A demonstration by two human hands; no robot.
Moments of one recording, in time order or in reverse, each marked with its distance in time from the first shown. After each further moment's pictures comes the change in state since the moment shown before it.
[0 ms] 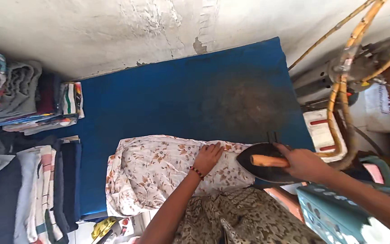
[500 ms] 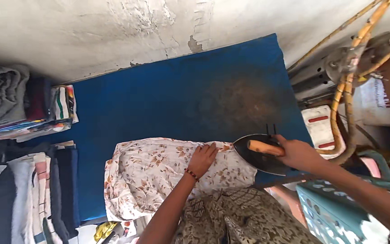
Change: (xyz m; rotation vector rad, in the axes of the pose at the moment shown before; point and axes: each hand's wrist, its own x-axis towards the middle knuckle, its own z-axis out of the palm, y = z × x) left_hand -0.007 -0.014 0.005 0.037 0.205 0.050; right_hand 0.015 0.001 -0.013 0.144 0.118 0.112
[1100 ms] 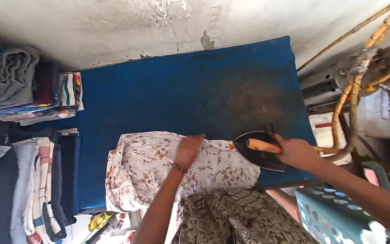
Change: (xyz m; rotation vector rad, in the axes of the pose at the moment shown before) left_hand -0.020 -0.039 -0.049 -0.072 0.077 -0.439; right_hand 0.015 -0.021 -0.001 -0.144 0.013 -0.059
